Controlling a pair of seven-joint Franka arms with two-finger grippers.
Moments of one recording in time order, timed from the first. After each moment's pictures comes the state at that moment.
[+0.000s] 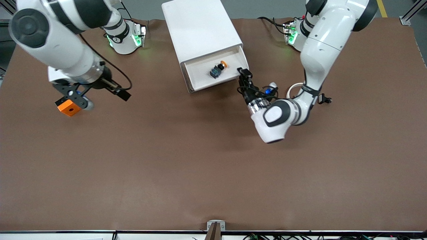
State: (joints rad) left arm -0.30 0.81 -0.15 -1.49 -0.89 1.13 -2.17; right arm 0.43 0.10 -0.05 -1.59 0.06 1.57 1.03
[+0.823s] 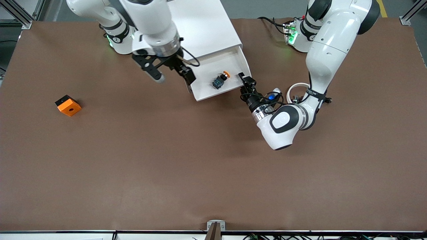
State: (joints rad) left arm -0.30 0.83 -0.16 -1.45 -0.90 1.14 -2.16; right arm 0.78 0.15 -0.05 -1.59 0.10 1.79 1.49
